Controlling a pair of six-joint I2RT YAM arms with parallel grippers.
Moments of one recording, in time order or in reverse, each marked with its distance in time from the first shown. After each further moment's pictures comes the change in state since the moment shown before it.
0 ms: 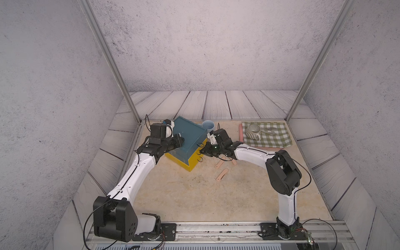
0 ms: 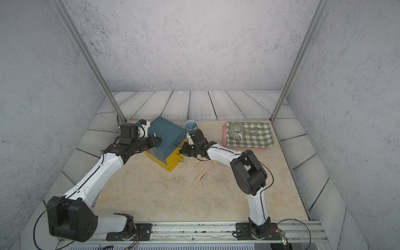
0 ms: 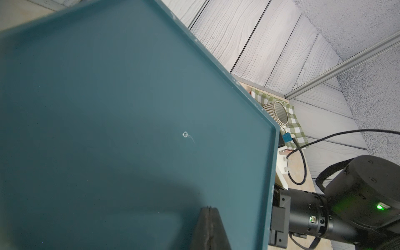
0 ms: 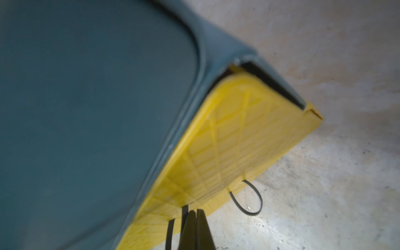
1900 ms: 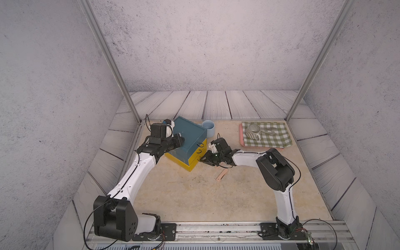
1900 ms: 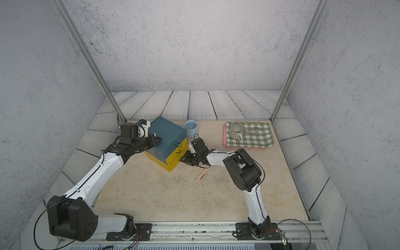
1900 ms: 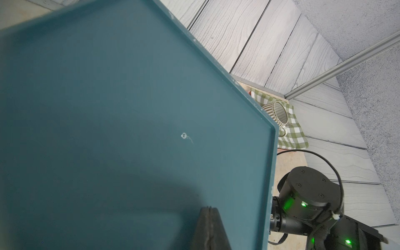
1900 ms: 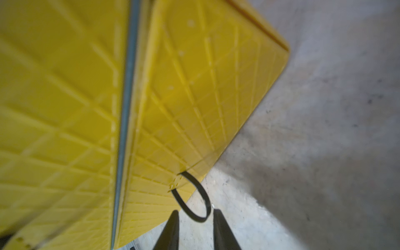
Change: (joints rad) left arm 0.000 0.005 0.003 0.000 0.000 0.000; right arm -0.012 0.102 -0.127 0.132 -0.048 0.063
